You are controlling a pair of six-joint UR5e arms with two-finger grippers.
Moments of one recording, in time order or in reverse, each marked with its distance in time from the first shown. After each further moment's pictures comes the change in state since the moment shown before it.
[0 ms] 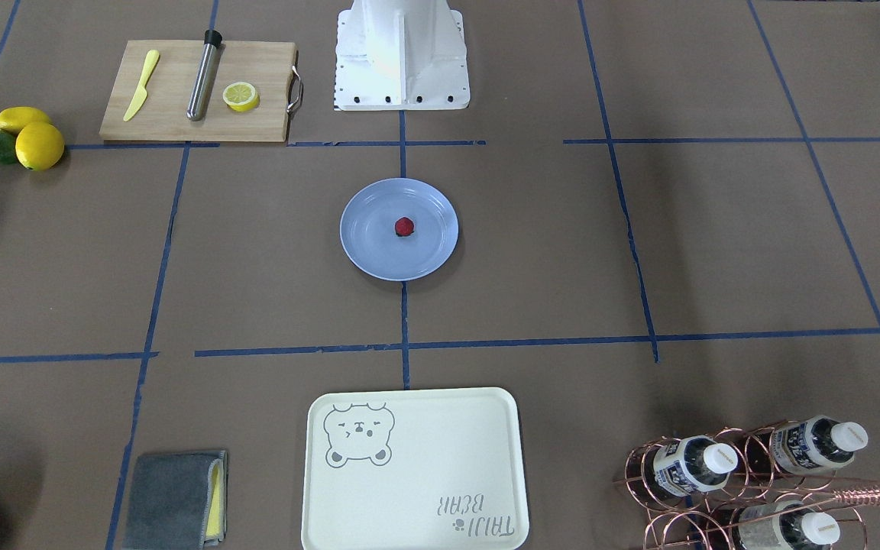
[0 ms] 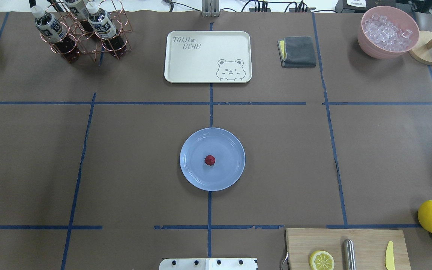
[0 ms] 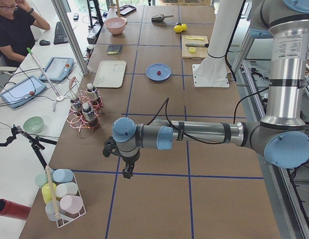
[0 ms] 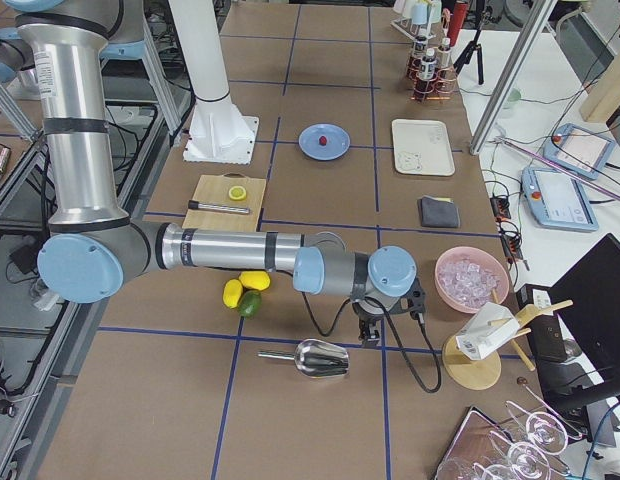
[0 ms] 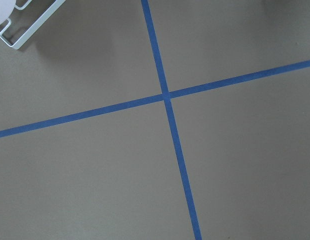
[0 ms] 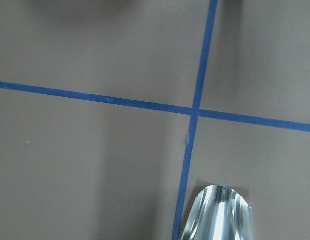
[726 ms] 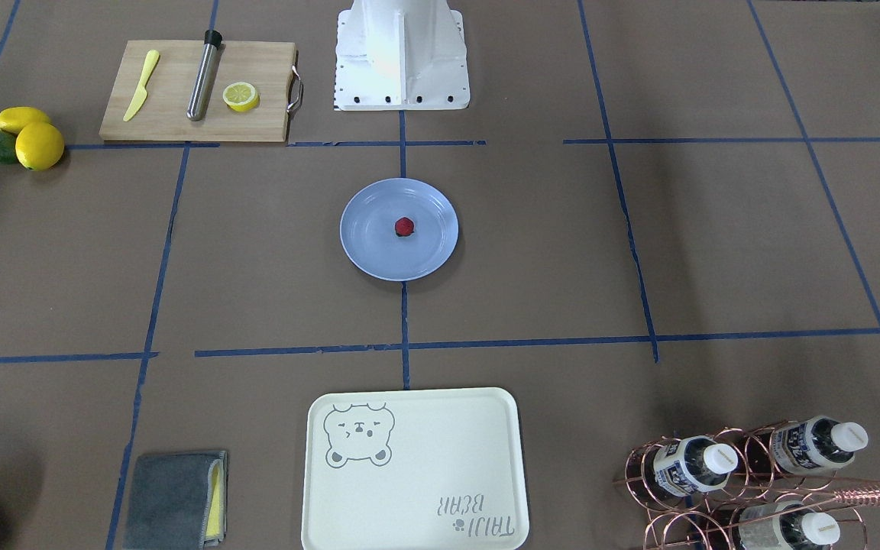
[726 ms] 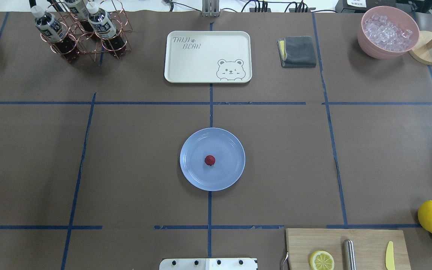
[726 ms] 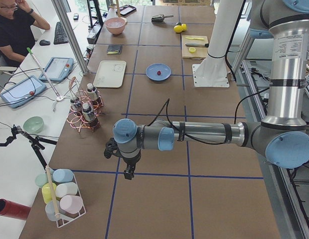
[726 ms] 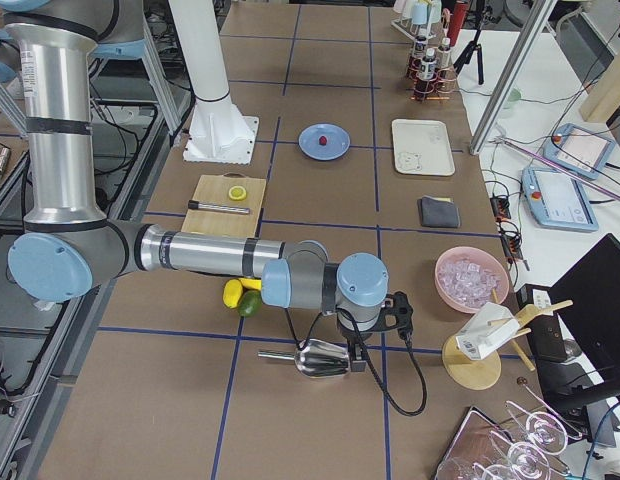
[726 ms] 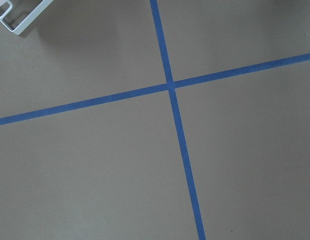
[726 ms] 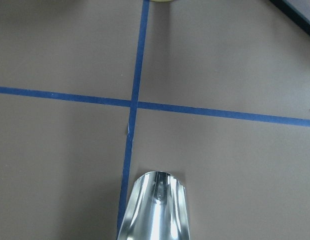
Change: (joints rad) left arm 0.001 0.005 0.001 -0.001 0.004 -0.001; right arm 0.059 -0.052 0.052 0.079 -0.101 0.050
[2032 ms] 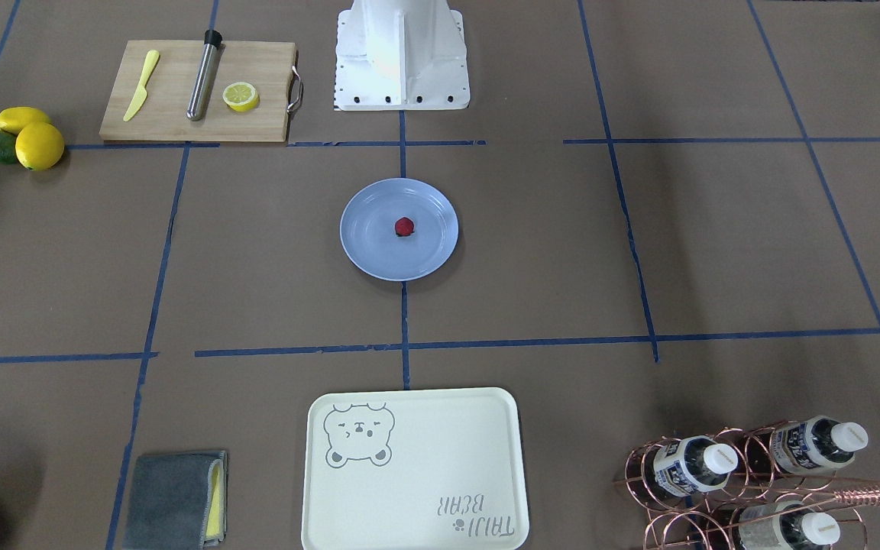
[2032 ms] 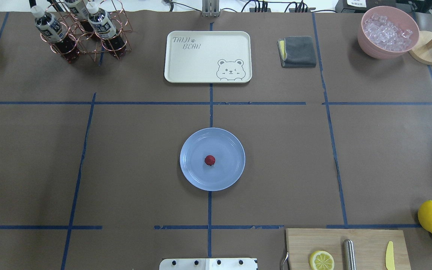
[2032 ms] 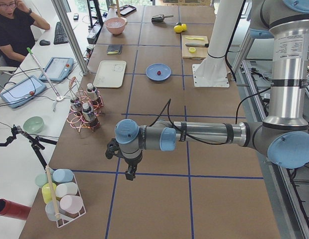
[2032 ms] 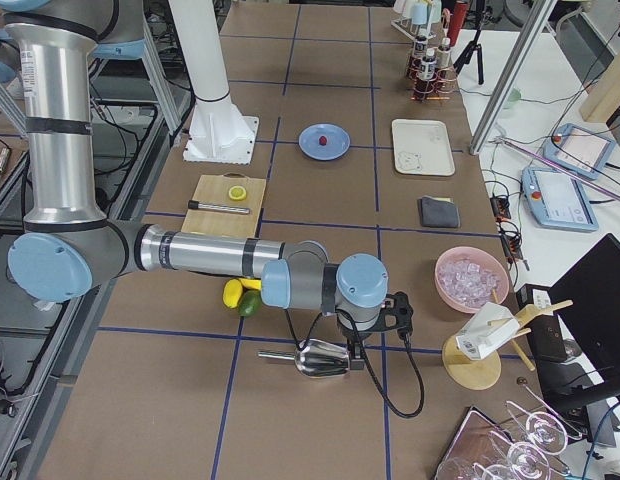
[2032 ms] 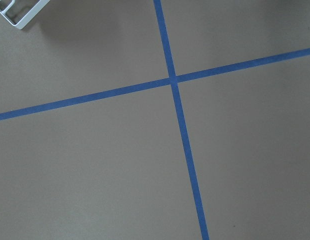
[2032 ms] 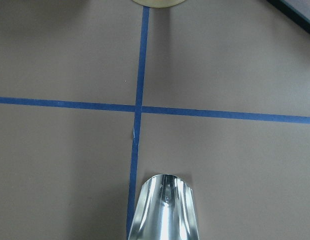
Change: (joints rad) left arm -0.002 0.014 -0.011 0.002 0.004 0.006; right arm 0.001 0.001 -0.005 0.004 0.023 0.018
